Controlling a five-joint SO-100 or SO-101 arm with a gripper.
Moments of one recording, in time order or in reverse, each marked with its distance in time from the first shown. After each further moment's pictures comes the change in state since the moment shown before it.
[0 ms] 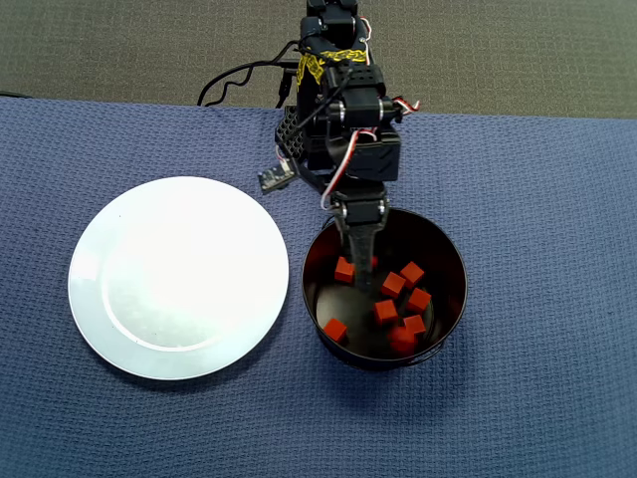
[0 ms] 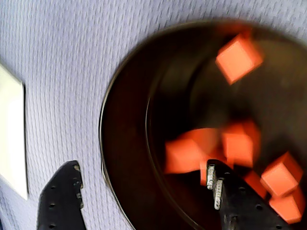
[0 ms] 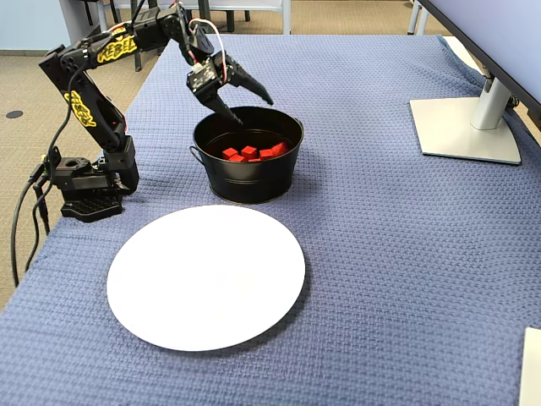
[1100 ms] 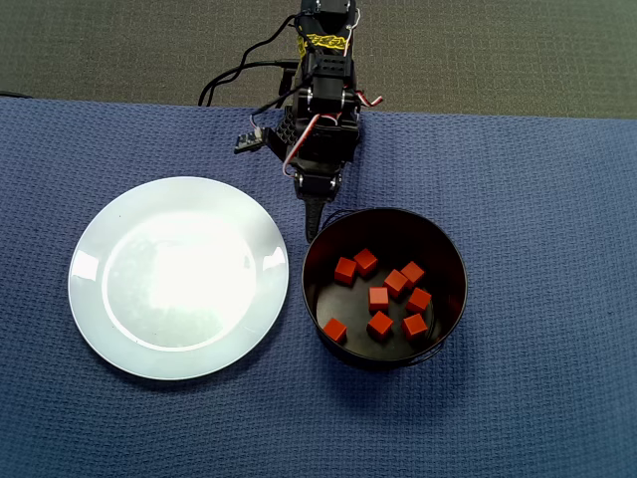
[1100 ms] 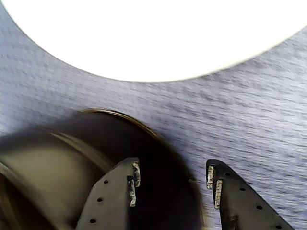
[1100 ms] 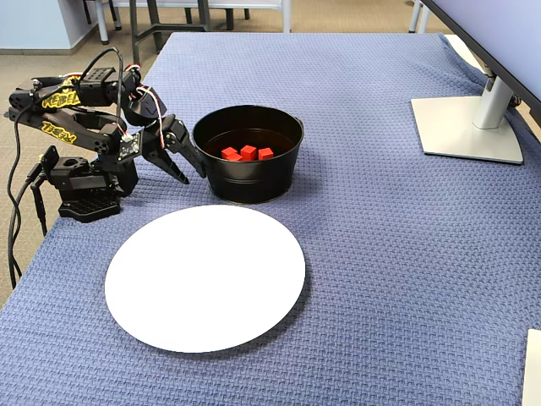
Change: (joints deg) arm 8.0 46.8 59.0 -6.3 3.4
